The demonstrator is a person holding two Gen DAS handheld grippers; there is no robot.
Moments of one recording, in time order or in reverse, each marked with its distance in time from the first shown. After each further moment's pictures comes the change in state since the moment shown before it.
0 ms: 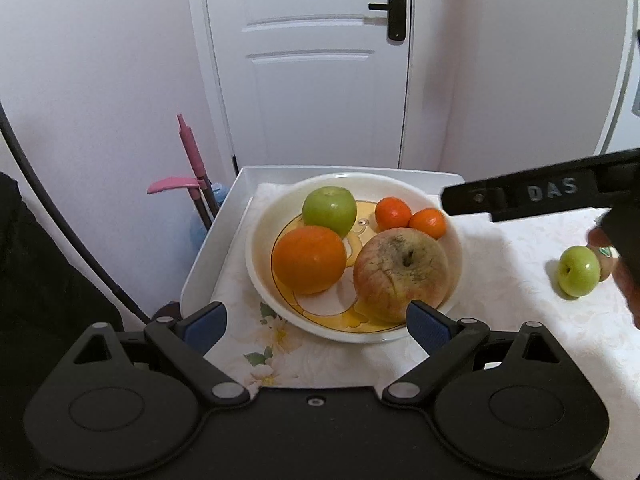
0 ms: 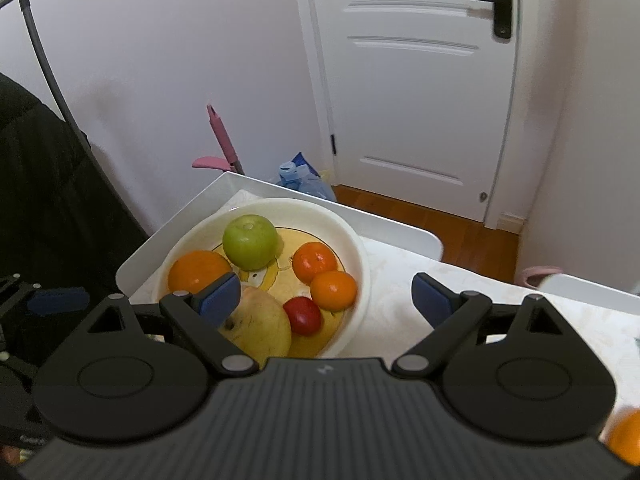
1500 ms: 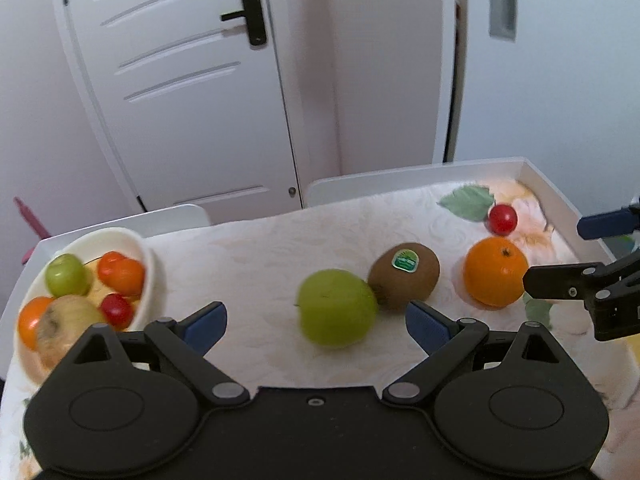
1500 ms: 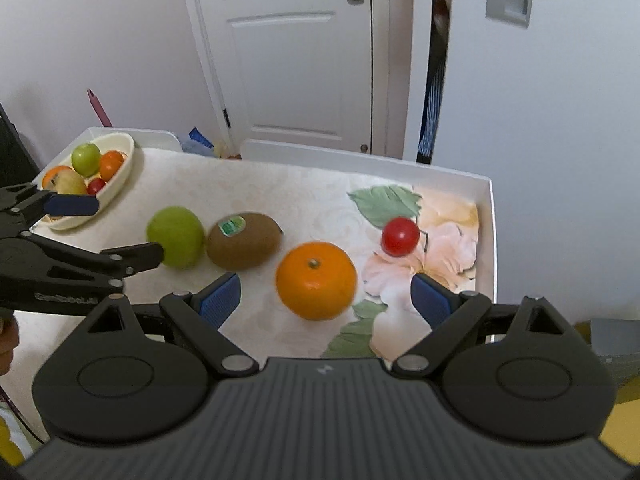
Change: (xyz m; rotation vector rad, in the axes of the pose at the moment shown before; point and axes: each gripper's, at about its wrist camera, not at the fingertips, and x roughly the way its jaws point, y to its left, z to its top) left arm 0.033 -0.254 0.009 0.205 -0.018 -0.118; right arm -0.131 -0.228 -0.124 0.094 0.056 -0.182
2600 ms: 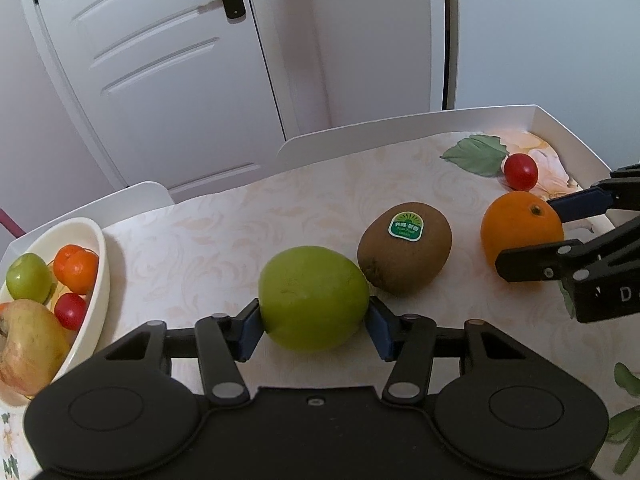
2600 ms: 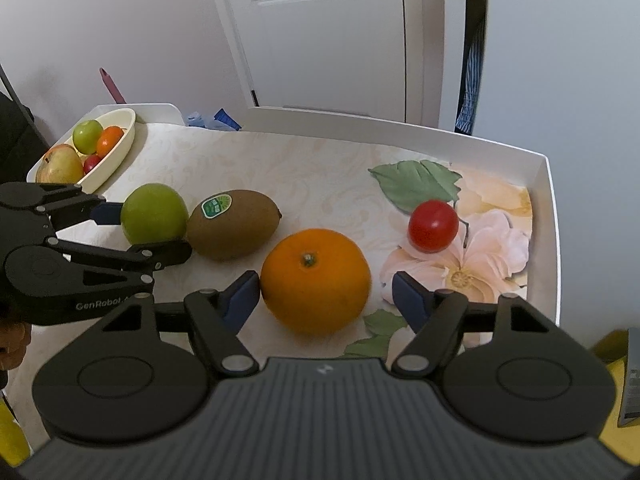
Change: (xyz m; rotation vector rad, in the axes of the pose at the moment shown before) left arm 0.048 -0.013 -0.007 0.059 0.075 0.009; right arm 0.054 -0.014 -0.002 -0.020 0.042 0.108
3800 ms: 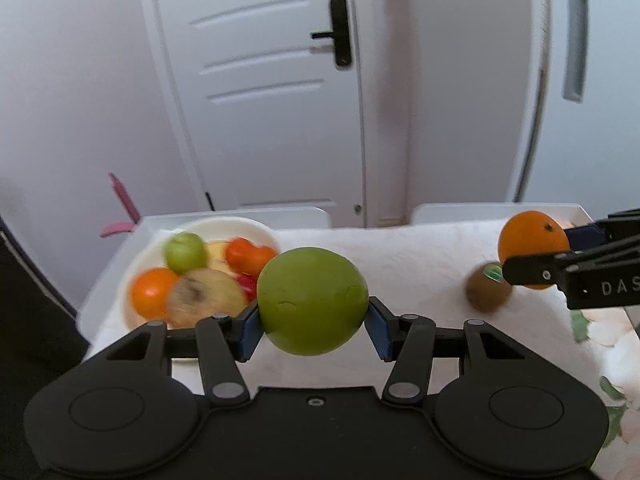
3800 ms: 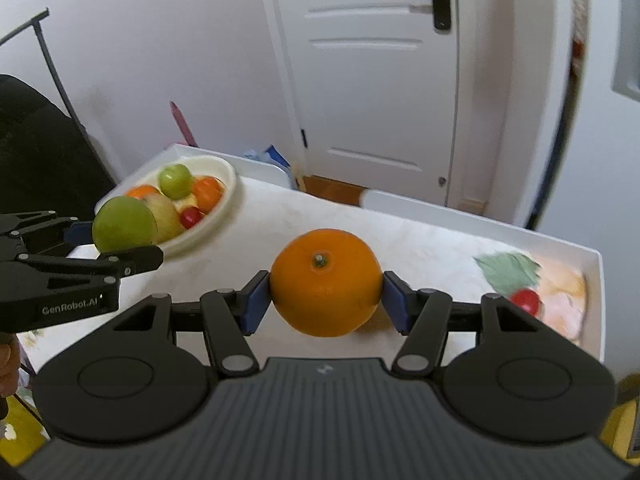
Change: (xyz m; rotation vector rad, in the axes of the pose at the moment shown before) left arm -0.119 0.093 -0.026 -0.218 -0.134 0.148; right arm -0.052 0.101 0.044 -0.073 -0.109 0.088
